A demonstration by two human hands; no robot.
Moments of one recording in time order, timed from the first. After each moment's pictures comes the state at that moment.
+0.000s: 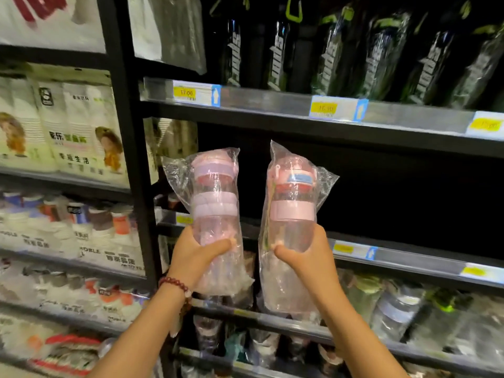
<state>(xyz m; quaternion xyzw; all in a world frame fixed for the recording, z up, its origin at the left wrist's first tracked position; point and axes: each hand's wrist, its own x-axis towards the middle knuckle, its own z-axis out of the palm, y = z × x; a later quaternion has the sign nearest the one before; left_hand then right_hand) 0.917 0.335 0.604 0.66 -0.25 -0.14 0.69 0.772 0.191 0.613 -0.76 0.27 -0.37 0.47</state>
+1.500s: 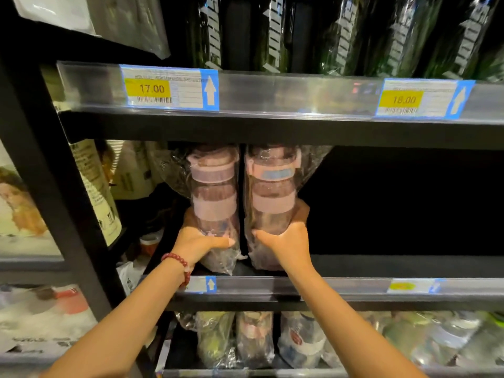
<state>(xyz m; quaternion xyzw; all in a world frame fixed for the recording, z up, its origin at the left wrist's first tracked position) 1.118 0.211 0.594 0.71 -0.24 -0.26 0.60 0.979 0.095 0.585 -0.73 0.39 -0.41 0.37</state>
